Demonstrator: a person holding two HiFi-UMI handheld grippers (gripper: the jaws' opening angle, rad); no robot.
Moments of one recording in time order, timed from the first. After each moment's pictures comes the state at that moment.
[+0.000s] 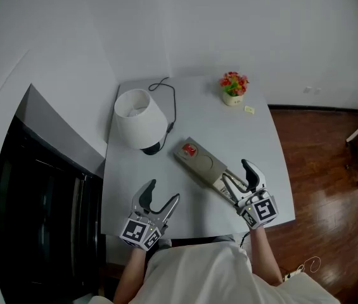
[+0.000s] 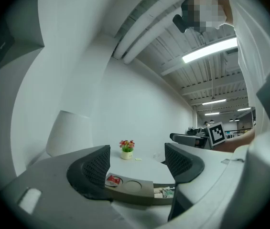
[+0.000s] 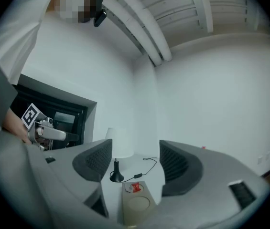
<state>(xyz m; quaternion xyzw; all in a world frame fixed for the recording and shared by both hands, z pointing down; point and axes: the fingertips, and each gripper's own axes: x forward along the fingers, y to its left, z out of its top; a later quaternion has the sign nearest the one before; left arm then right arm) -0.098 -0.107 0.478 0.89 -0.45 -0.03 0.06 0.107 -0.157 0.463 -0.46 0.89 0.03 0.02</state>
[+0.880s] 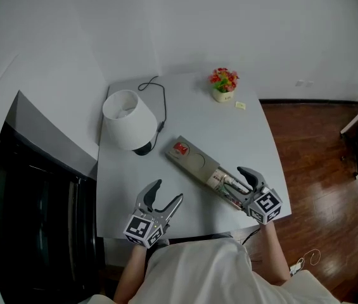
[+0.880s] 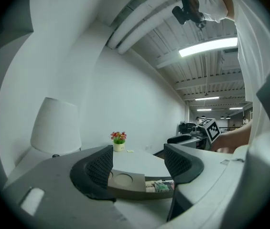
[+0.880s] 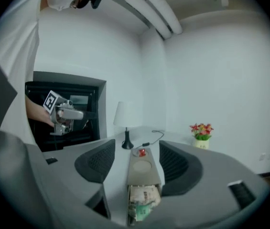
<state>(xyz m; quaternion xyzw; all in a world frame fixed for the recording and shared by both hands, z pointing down) -0.060 -0.114 0.503 0.91 -0.41 0.02 0.08 0.138 -0.138 0.538 -0.38 0.92 -0.04 -0.13</state>
